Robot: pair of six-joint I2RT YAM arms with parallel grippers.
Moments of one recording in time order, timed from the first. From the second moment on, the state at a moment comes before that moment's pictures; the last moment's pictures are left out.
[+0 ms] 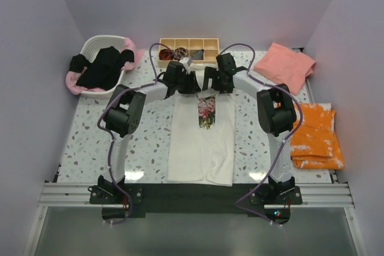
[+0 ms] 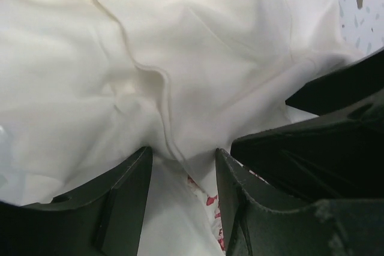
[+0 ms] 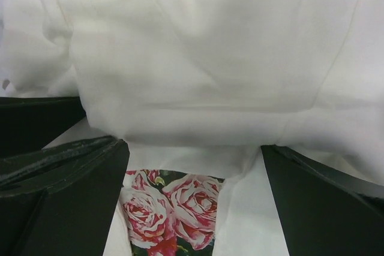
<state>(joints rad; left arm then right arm) -0.46 2.19 1.45 0.07 0.24 -0.43 0.38 2.17 1.63 -0.41 -0.04 0.46</state>
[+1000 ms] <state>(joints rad) -0.45 1.51 1.00 0.09 0.11 -0.41 0.36 1.58 1.21 -0.42 -0.13 0.39</state>
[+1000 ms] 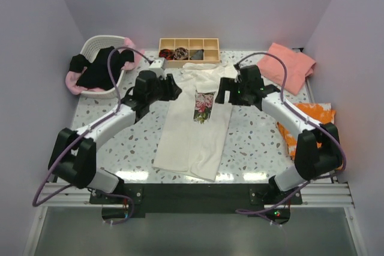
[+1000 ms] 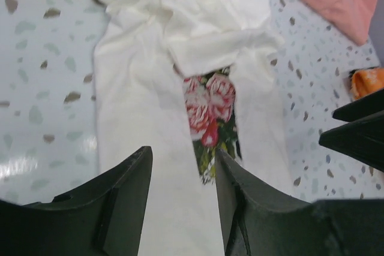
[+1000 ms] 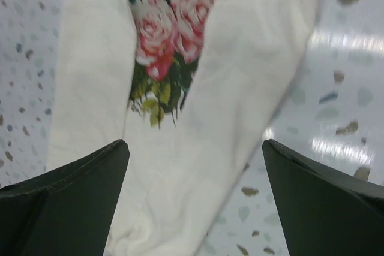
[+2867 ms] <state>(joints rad) -0.84 0.88 0.29 -0.39 -0.05 -0.99 1.06 0.94 0.43 -0.52 0.12 1.17</state>
